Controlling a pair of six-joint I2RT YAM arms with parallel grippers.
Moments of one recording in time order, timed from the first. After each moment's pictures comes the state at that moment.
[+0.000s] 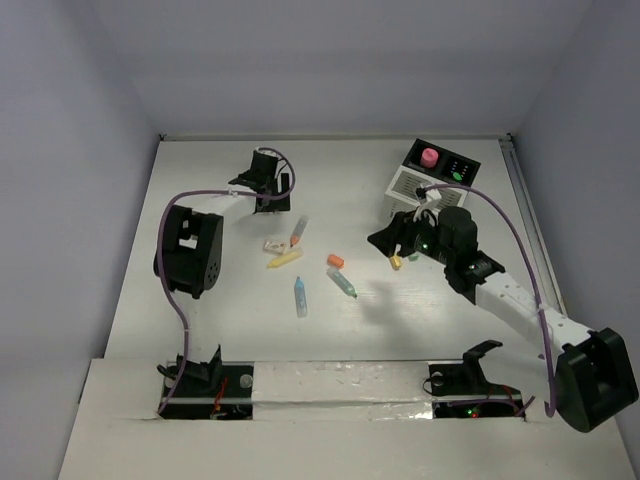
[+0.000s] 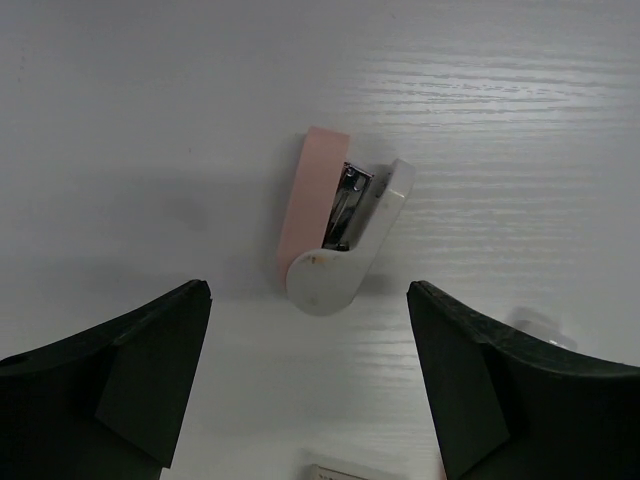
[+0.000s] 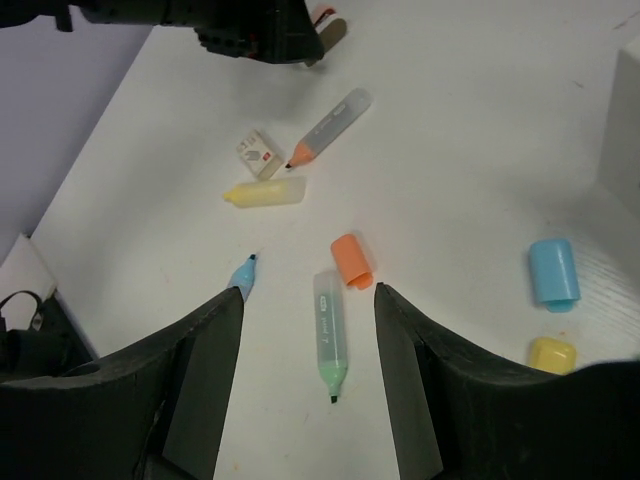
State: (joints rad) left arm -0.31 1.95 1.34 -0.26 -0.20 -0.26; right arm 0.44 1.08 0.63 0.17 -0.36 0.43
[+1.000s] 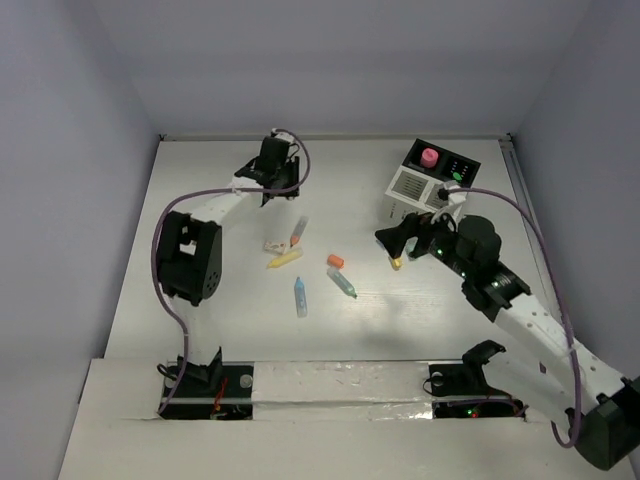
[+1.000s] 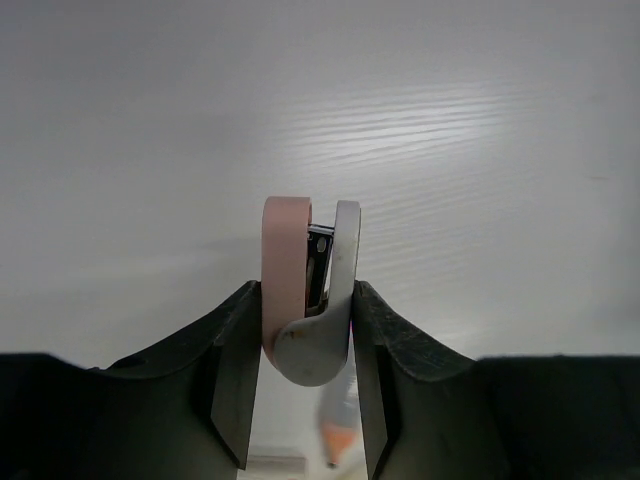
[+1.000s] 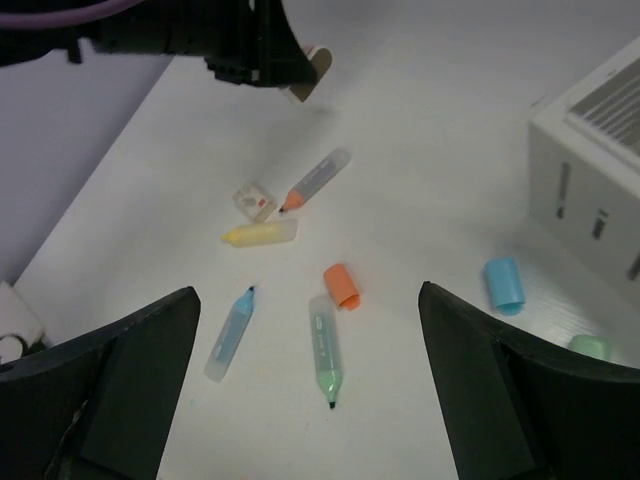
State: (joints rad) left arm -0.36 1.95 1.46 -0.28 -0.08 -0.23; right arm 0.49 0.87 0.66 0.04 -0.21 0.40
